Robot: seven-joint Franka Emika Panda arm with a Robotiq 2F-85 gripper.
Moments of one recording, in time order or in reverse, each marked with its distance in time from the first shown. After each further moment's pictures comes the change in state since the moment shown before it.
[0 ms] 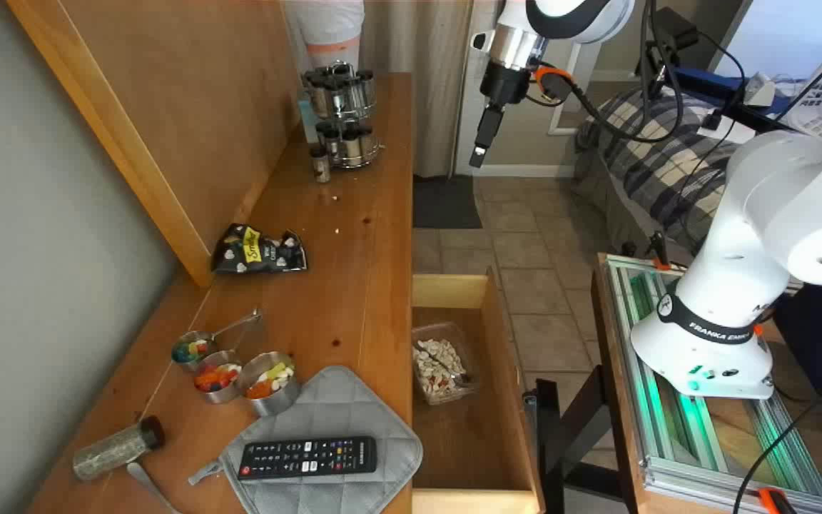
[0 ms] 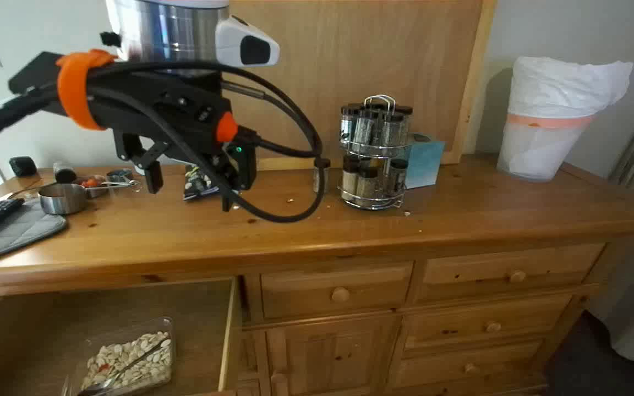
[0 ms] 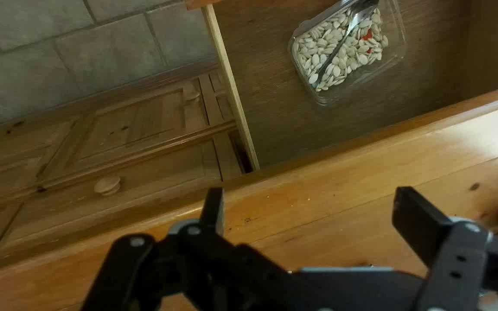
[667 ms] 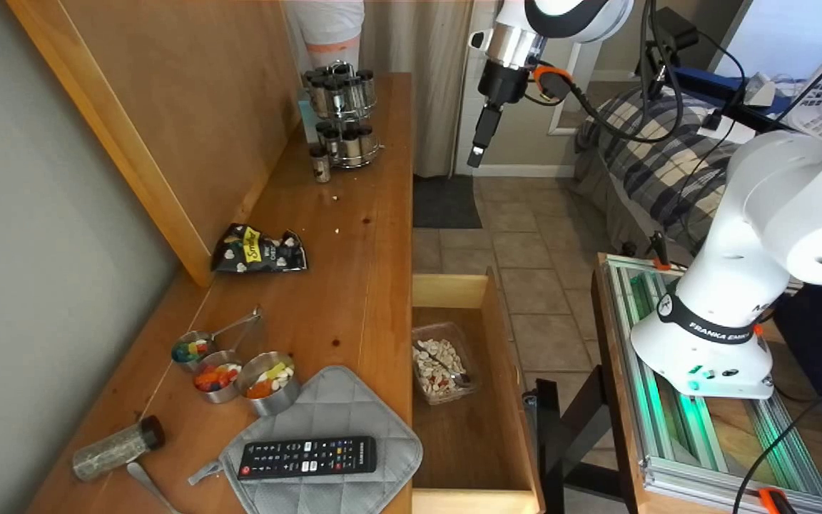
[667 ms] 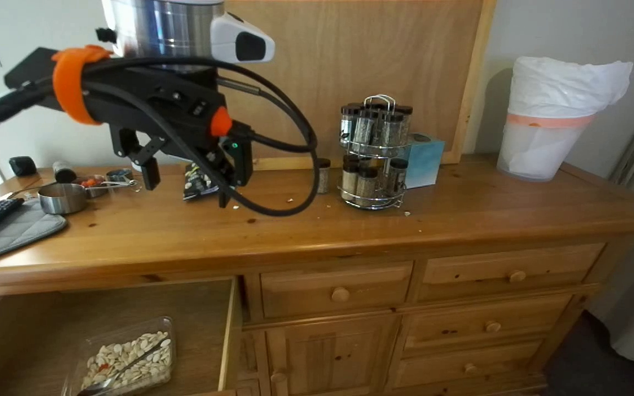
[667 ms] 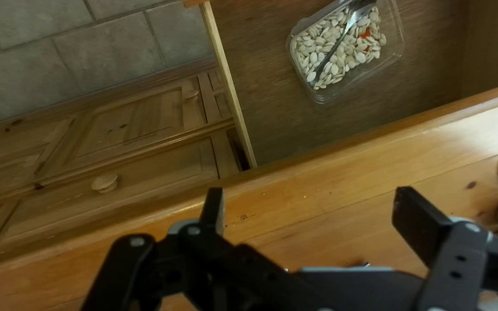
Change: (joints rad) arm -0.009 0.002 0.027 0.005 0.010 -0.002 0.008
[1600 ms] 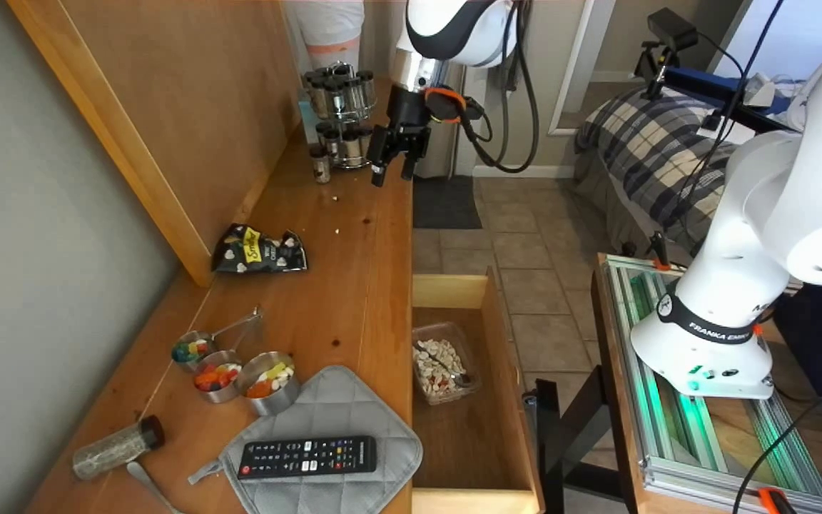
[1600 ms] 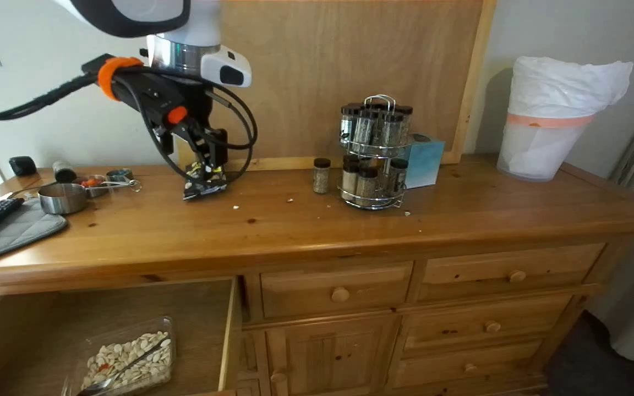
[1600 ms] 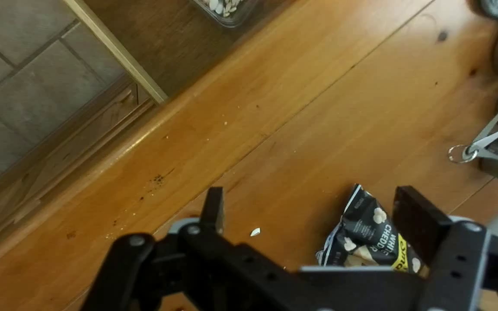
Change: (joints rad) arm 0.009 0.418 0.199 0.343 0.287 0.028 0.371
